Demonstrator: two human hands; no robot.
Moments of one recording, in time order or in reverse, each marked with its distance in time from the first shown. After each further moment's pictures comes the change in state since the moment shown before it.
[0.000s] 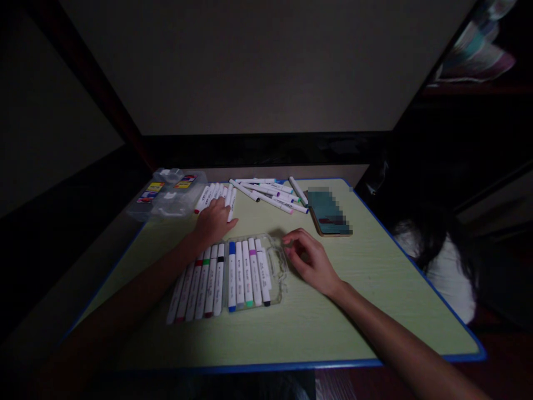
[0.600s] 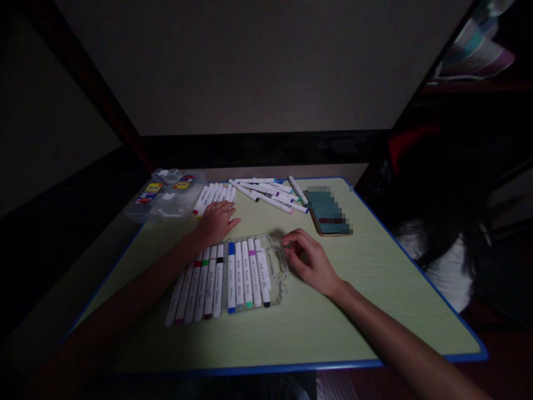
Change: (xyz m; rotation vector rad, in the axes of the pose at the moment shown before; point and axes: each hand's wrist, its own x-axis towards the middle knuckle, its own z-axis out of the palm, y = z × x) left_hand 0.002 -0.003 0.008 -0.140 -0.007 0.129; right_hand 0.000 0.000 0.000 -0.045 -0.022 -0.022
